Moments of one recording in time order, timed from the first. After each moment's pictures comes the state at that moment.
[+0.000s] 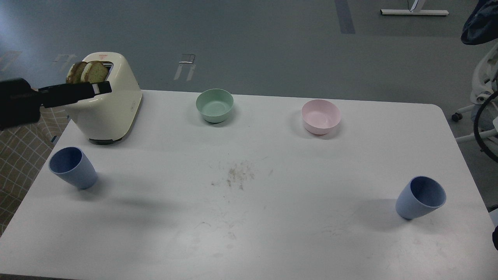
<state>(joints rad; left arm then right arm) -0.46 1.29 -0.81 -1.42 1.39 -0.38 -0.47 0.71 -0.33 1.86 0.98 -0.72 0.29 -0.06</state>
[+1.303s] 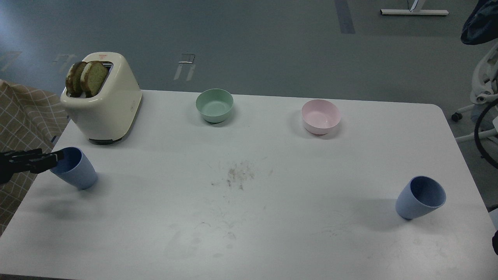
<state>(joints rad) -0.42 1.14 -0.51 -0.99 1.58 -0.10 -0.49 0.68 -0.32 1.87 0.99 -0.72 0.29 -0.06</state>
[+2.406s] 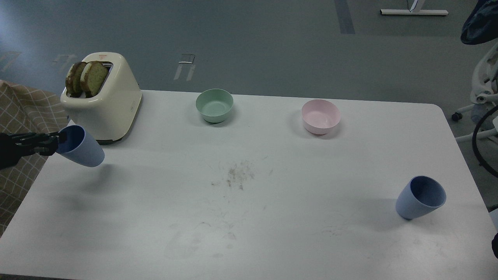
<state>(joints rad) -0.67 1.19 -0.51 -1.16 1.69 -0.17 -0.49 0.66 -0.32 1.87 0.93 -0.72 0.29 -0.05</state>
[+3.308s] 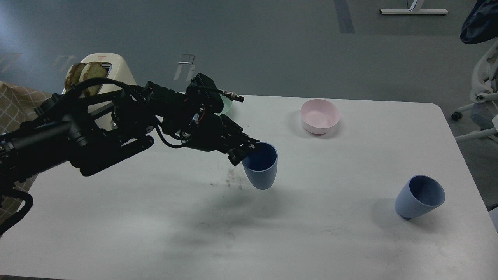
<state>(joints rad) -1.04 0.46 -0.34 -1.27 2.04 -0.49 -0.49 0.59 -0.39 1.94 0.93 -0.72 0.30 -0.05</state>
